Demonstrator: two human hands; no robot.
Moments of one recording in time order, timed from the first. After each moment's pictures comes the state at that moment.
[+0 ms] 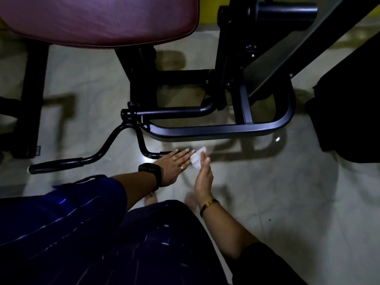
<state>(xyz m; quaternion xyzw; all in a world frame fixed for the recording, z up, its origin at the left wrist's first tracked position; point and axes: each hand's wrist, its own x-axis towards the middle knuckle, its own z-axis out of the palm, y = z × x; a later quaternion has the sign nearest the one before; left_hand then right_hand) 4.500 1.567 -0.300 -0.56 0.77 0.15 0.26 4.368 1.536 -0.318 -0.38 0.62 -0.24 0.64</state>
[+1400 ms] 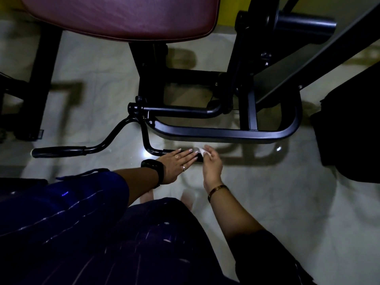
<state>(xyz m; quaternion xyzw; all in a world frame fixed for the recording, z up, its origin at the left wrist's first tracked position) 4.500 1.569 -0.297 -0.57 0.77 0.16 0.25 4.371 1.485 -0.325 -0.50 0.62 -0.20 0.58</state>
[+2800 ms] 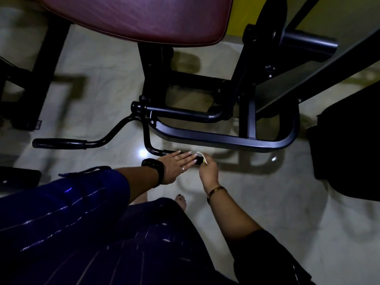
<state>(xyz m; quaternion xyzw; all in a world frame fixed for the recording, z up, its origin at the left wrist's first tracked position) 4.499 1.568 -0.296 -0.57 0.76 0.19 0.25 4.364 1.481 -0.336 -0.69 0.56 -0.05 0.46</state>
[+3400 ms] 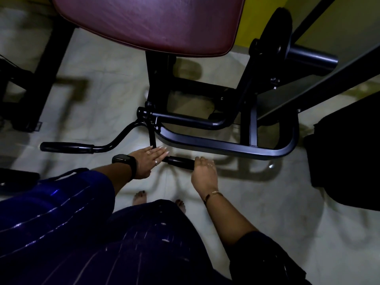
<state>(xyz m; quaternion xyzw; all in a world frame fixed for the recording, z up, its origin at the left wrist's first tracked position) 4.587 1.619 -0.300 -0.64 0.68 0.21 0.28 4.390 1.498 -0.307 -0.90 0.38 0.14 0.14</state>
